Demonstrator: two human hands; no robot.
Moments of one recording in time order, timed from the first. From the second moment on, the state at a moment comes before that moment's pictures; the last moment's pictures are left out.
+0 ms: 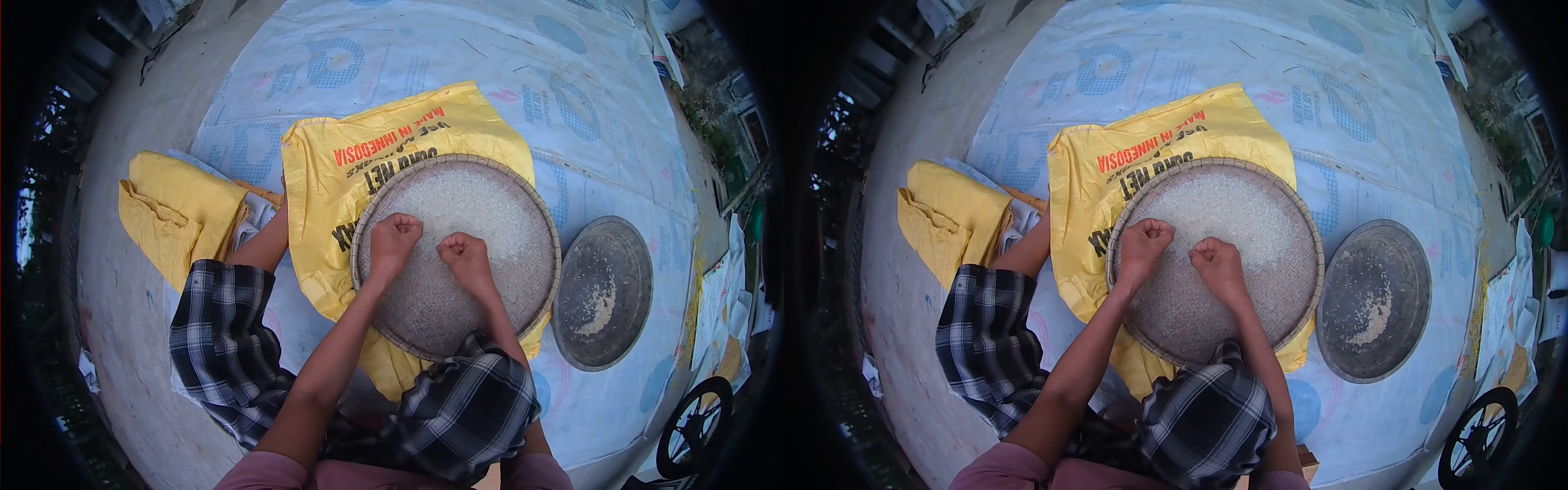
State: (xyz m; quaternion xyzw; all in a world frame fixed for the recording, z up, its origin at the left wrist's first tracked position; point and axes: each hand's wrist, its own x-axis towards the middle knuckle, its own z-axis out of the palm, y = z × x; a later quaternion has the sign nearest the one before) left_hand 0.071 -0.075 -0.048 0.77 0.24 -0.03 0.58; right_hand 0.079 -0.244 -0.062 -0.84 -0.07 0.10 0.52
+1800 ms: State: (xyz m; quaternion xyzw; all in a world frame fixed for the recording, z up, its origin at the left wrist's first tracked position) left_hand 0.087 -0.070 -0.050 0.90 0.13 0.06 0.41; right_hand 0.119 -0.218 -0.062 -0.91 -0.18 -0.07 0.36
